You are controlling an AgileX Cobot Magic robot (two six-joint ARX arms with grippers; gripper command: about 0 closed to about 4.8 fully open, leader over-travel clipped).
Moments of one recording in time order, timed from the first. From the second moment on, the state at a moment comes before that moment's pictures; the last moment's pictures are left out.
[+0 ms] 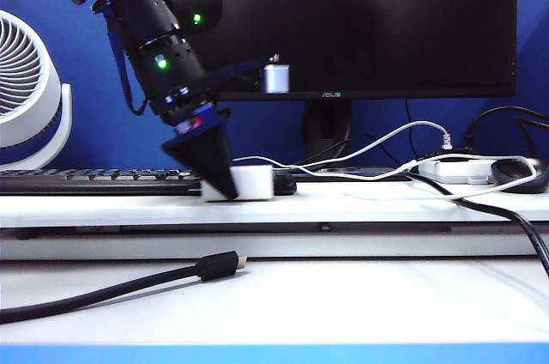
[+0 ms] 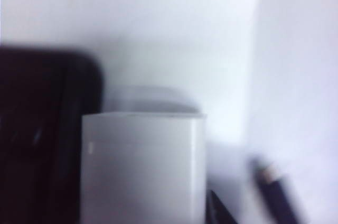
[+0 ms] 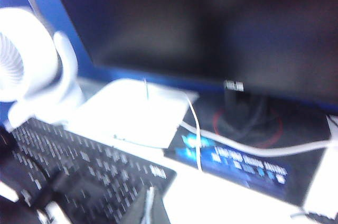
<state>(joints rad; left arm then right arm) -0.55 1.82 1.37 -0.64 0.30 0.91 0.22 1.12 1.03 -0.07 -0.36 0.13</state>
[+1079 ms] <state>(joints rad) -0.54 1.31 1.38 -0.25 0.28 0.53 0.45 1.53 1.03 -0.29 -0.27 0.14</state>
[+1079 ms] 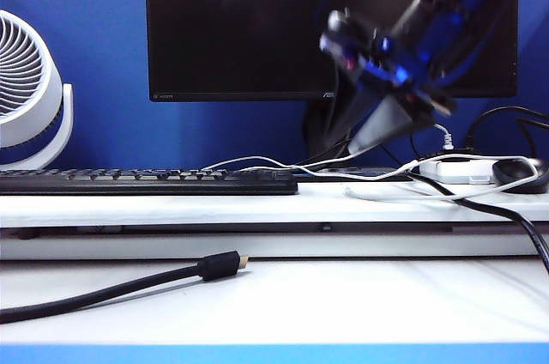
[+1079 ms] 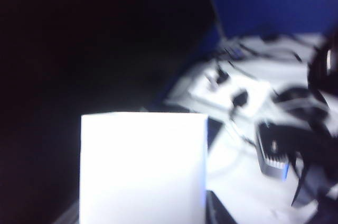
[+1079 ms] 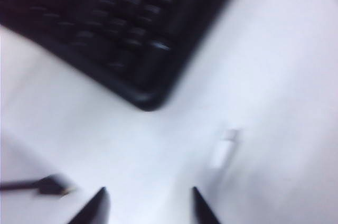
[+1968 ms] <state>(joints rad) -0.54 1.26 1.38 -0.20 0.25 0.45 0.45 1.67 1.04 -0.18 -0.18 0.23</state>
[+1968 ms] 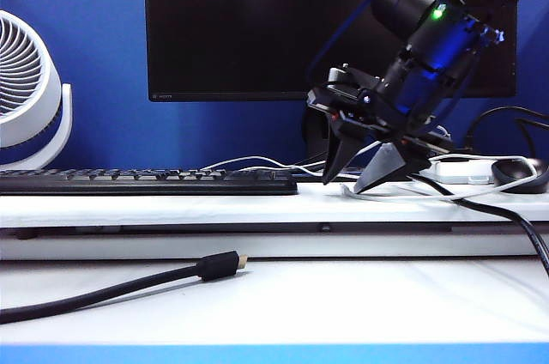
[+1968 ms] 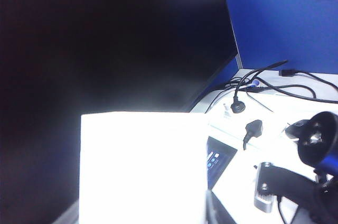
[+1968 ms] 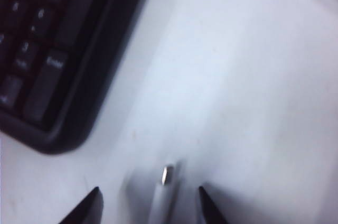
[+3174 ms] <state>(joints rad) -0.54 1.26 1.38 -0.20 0.25 0.45 0.46 1.64 1.04 -0.33 -0.19 0.15</state>
